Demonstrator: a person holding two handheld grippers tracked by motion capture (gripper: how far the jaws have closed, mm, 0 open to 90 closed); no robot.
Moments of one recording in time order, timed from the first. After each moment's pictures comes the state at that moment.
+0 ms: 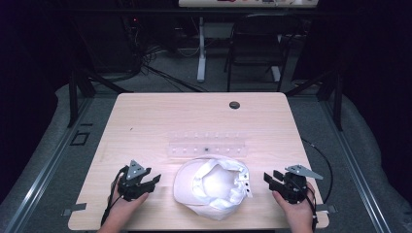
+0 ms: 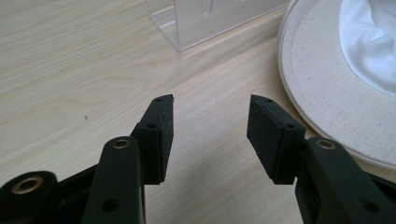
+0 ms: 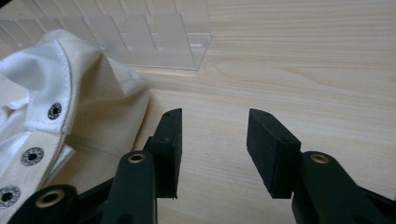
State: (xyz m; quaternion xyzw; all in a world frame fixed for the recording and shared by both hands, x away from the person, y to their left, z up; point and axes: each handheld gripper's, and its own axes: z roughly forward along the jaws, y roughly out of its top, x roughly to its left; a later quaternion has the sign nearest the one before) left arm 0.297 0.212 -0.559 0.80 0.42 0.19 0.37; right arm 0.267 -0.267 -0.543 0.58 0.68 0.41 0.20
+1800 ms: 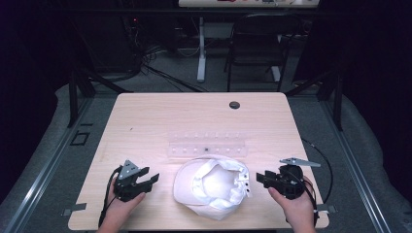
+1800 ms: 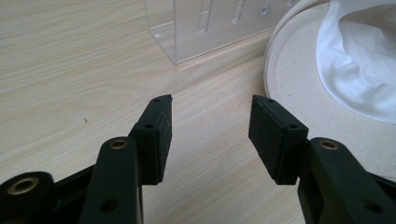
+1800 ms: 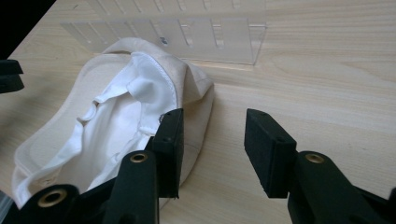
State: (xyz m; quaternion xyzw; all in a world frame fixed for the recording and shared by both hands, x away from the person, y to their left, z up) left arm 0.292 0.220 -0.550 0.79 0.43 0.18 0.40; right arm 0.266 -0.246 -0.493 0.58 0.70 0.40 0.10
